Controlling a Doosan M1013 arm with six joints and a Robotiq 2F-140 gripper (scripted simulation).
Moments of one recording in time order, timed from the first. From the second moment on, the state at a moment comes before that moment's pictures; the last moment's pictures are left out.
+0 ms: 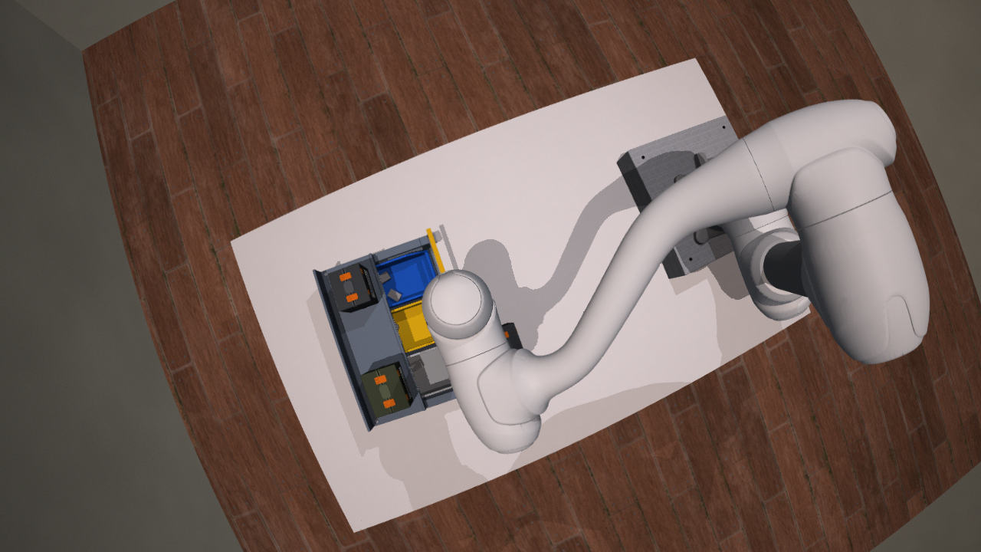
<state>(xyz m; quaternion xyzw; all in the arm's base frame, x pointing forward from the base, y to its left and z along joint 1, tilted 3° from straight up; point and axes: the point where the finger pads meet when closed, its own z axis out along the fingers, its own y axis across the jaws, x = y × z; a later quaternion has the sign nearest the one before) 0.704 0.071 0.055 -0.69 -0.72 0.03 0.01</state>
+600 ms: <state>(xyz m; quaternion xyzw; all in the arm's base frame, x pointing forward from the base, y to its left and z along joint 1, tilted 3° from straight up) 0.704 0.070 0.050 -0.69 -0.72 0.03 0.01</state>
